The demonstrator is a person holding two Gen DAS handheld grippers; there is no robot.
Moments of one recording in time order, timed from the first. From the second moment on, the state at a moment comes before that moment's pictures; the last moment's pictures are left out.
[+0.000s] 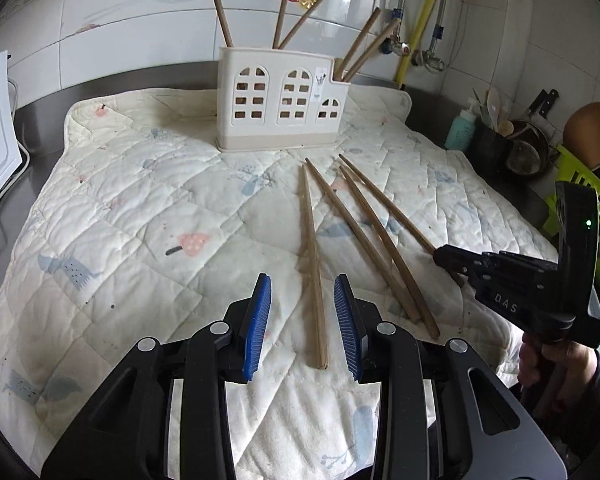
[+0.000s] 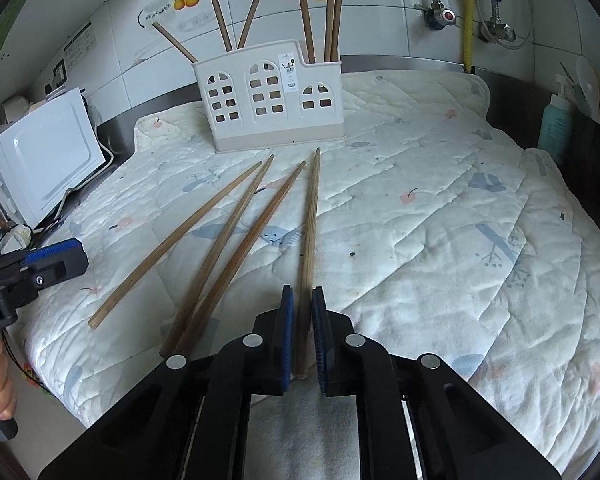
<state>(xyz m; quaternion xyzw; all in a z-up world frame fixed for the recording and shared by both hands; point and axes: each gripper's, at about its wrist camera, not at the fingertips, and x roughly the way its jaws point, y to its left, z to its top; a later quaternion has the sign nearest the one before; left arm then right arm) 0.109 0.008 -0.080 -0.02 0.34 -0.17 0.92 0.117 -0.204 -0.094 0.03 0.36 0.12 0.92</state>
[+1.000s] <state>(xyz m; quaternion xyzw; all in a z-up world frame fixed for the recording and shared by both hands) 0.128 -0.015 -0.104 -0.03 0.36 -0.15 0.92 0.110 -0.209 -0.082 0.03 0.34 0.12 0.93</state>
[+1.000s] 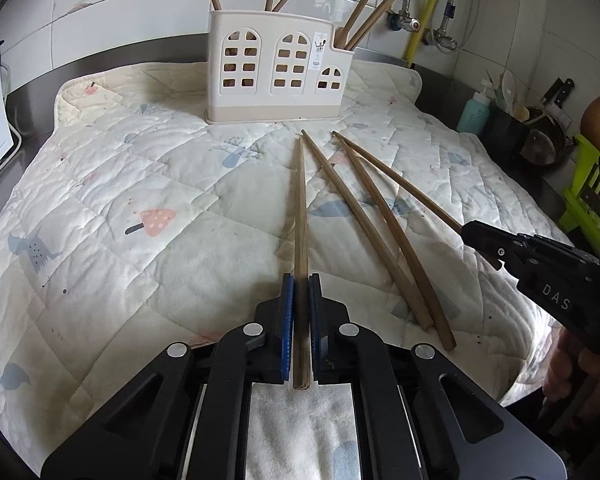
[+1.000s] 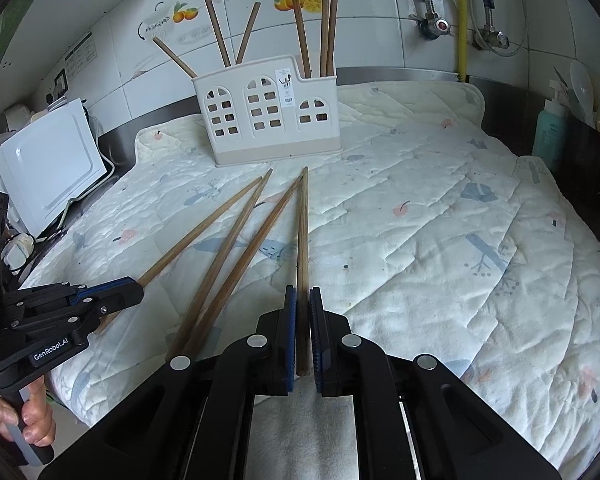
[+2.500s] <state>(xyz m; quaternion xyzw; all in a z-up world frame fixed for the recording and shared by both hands) 0.150 0.017 0.013 -0.06 0.22 -0.16 0.96 0.148 -0.192 0.113 -0.06 0.20 0.20 0.96</state>
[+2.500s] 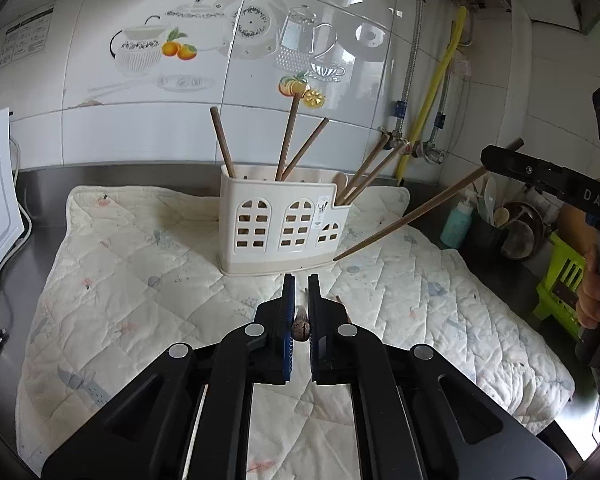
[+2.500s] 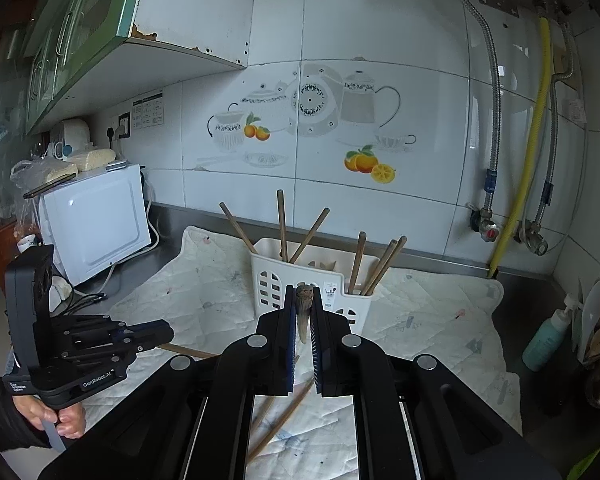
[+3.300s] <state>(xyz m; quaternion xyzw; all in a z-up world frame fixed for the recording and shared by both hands) 0.200 0.015 0.113 0.03 0.17 -0.16 0.97 0.230 -0.190 0.162 -0.09 0.18 0.17 0.96</state>
